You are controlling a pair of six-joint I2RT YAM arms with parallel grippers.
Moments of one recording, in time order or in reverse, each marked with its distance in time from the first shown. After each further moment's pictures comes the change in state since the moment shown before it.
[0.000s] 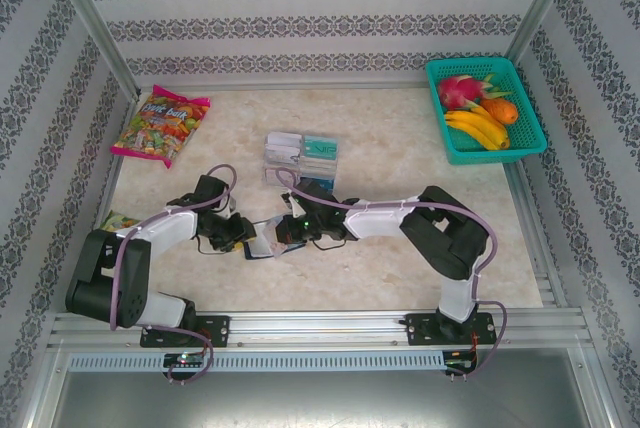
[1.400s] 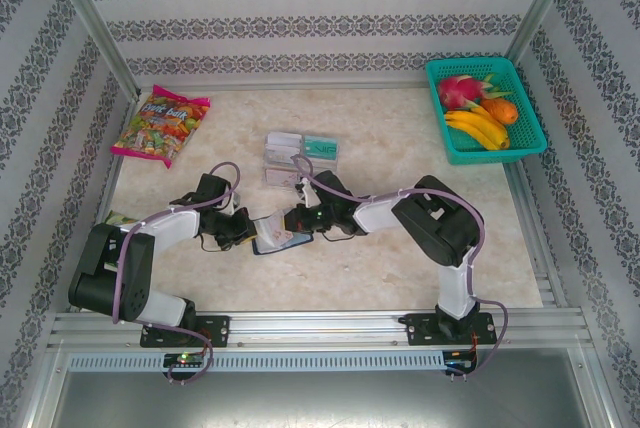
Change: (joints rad) left arm -0.004 0.034 -0.004 0.104 0.050 0.010; right arm -0.134 0.094 -0.076 0.284 -0.175 0.060
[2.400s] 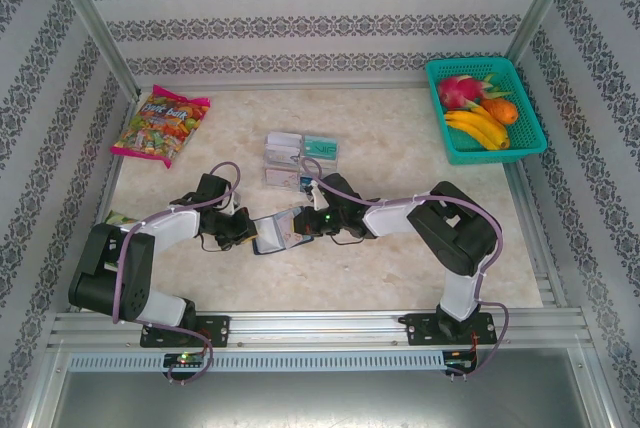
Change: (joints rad) left arm 0.000 0.000 0.001 0.001 0.003 0.000; right arm 0.002 -0.106 -0.067 -0.087 0.064 -0.031
